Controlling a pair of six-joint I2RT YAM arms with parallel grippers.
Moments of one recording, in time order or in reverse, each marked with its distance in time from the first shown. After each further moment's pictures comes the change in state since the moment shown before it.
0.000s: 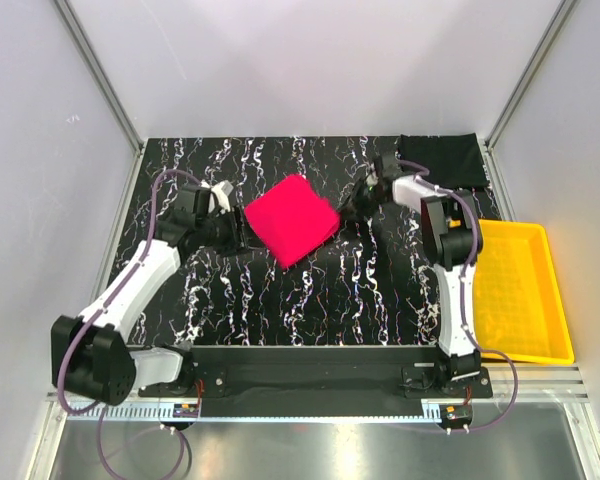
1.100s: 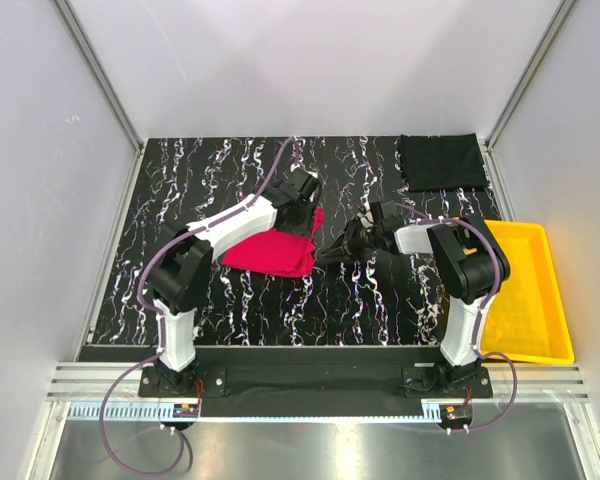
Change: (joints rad) left arm -0.400 0.710 0.566 -0.068 -0.602 0.151; right arm 0.146 -0.451 -0.830 0.524 -0.126 0.238
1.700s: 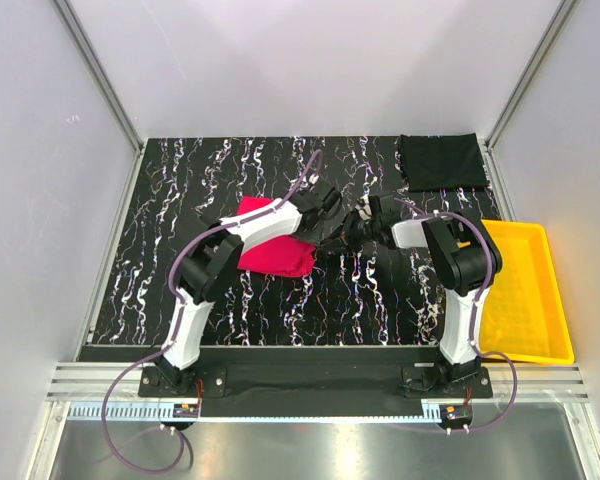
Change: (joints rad) left arm -0.066 0.202 0.140 -0.038 -0.147 0.012; right arm -0.013 0.082 0.079 0.087 -0.026 0.068
